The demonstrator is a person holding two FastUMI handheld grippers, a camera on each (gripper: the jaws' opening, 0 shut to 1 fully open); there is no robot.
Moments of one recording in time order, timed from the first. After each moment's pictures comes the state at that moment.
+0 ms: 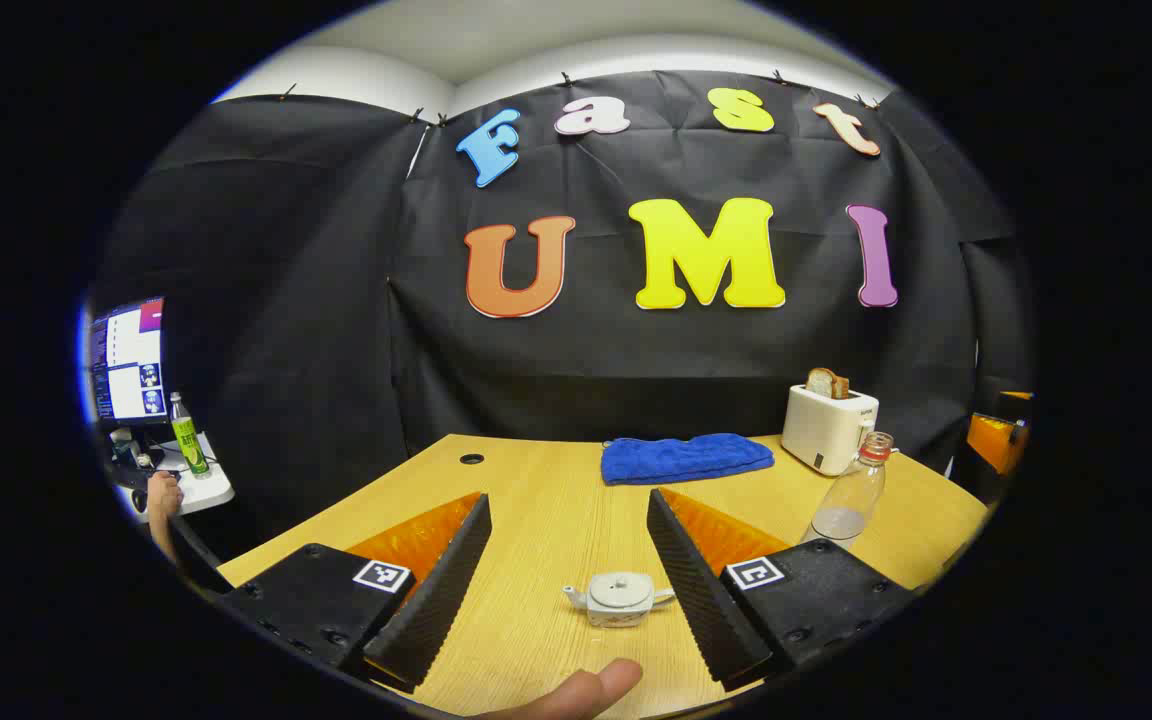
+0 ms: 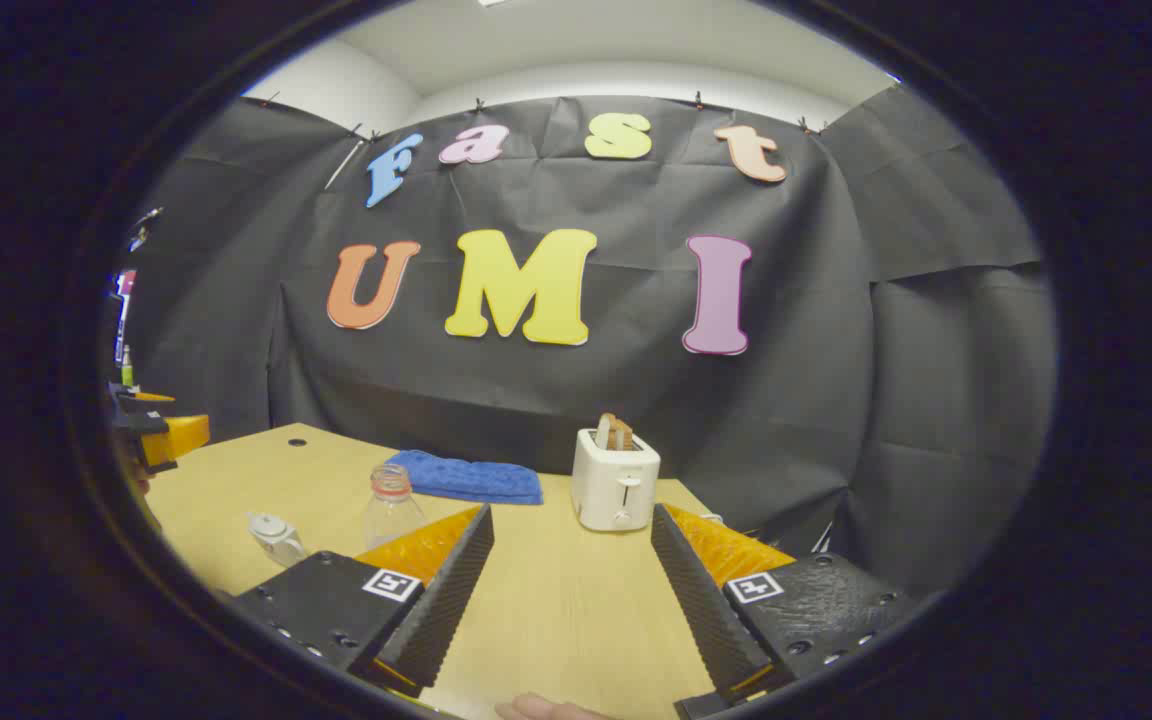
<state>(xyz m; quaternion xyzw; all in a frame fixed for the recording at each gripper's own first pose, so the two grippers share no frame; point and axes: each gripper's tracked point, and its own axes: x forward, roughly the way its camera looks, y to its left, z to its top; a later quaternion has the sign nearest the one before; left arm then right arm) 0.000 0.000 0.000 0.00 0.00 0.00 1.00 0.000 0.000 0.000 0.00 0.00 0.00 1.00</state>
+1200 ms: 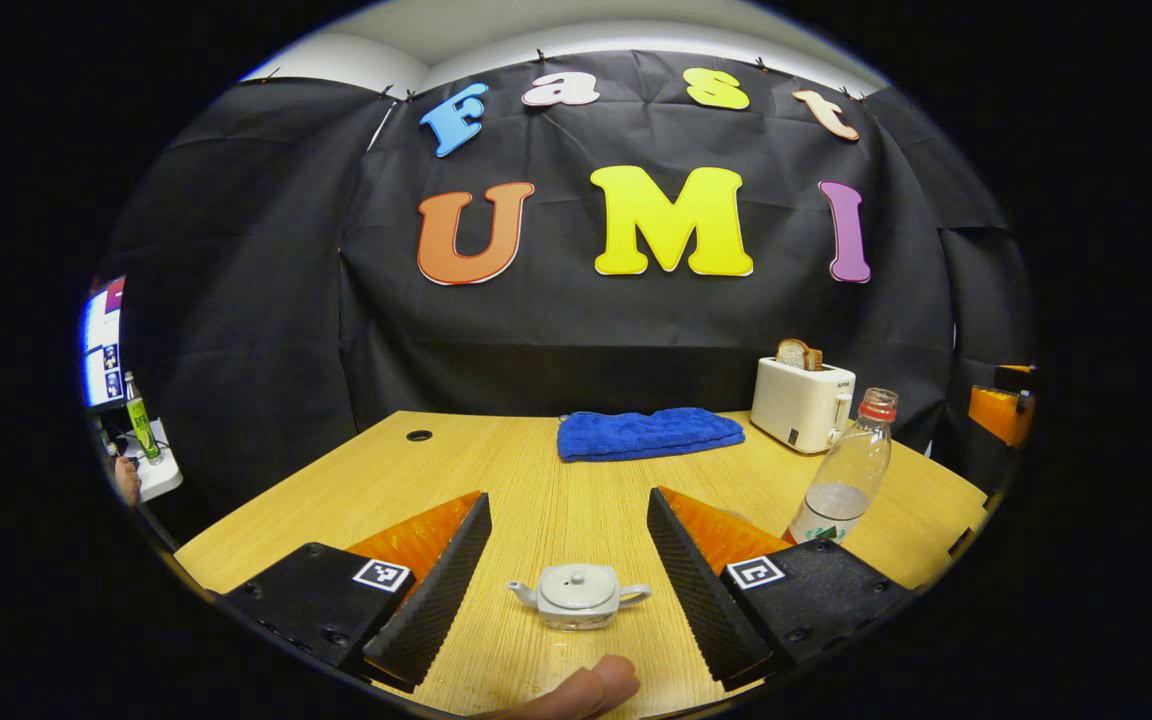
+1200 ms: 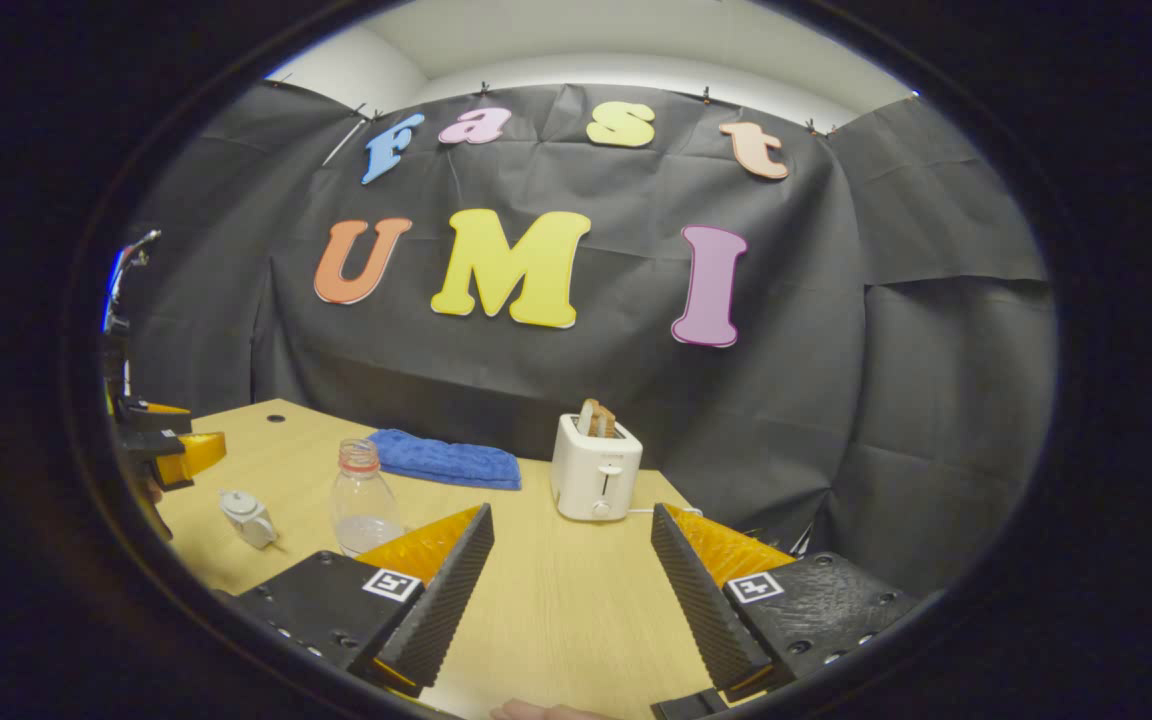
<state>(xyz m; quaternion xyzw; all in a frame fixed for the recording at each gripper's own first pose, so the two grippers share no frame) 0.042 -0.039 -0.047 -0.01 0.03 -0.06 1.00 0.008 -0.010 -0.011 -0.03 0.02 -0.02 1.00</state>
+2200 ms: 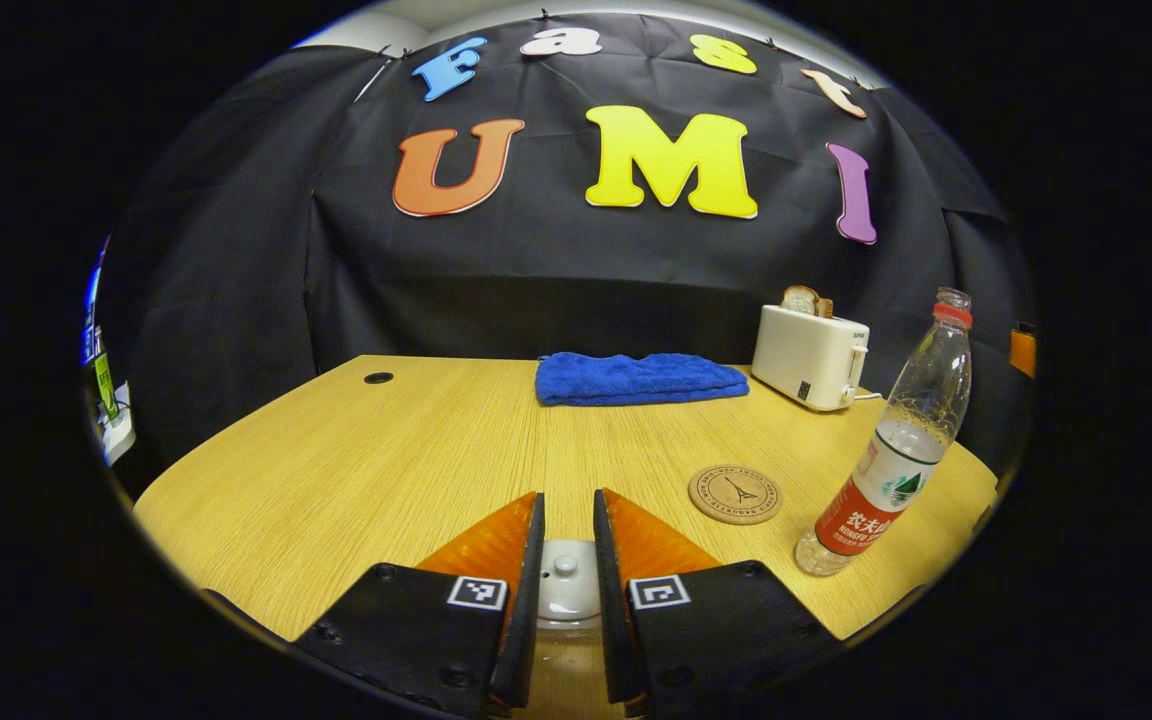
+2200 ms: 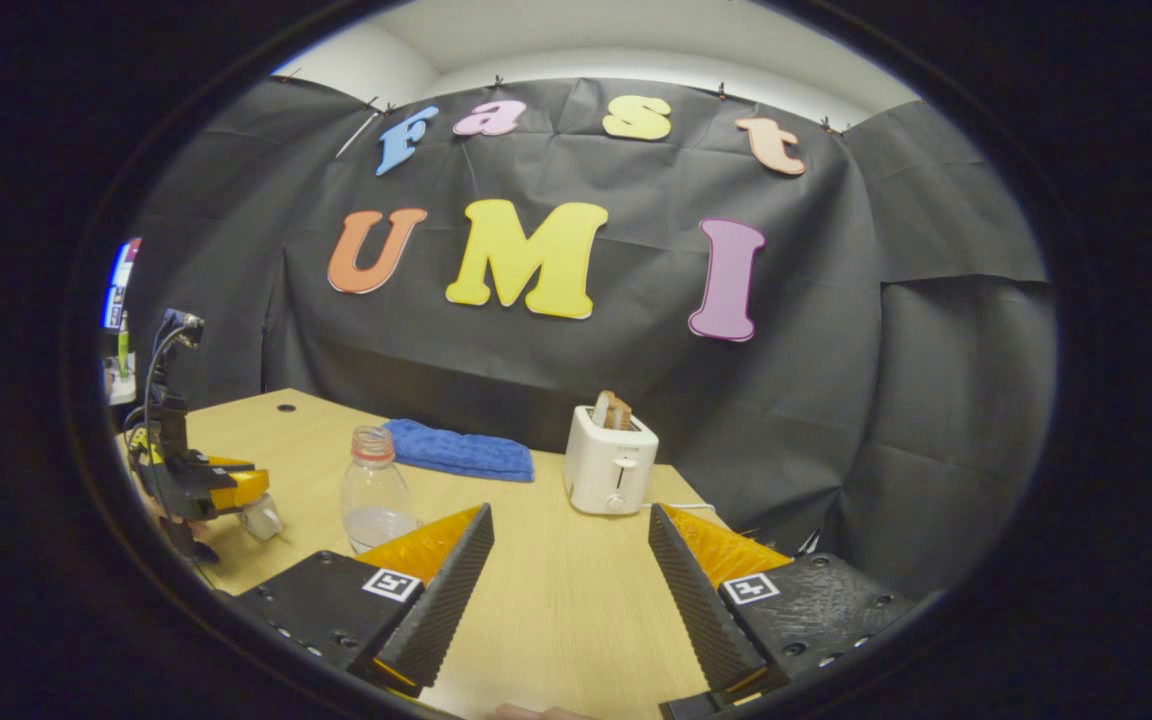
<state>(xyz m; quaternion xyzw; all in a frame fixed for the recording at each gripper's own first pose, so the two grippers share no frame) 0.096 -0.050 -0.121 -0.02 0.08 -0.08 0.99 0.013 0.002 -0.018 -0.04 0.03 0.00 1.00</state>
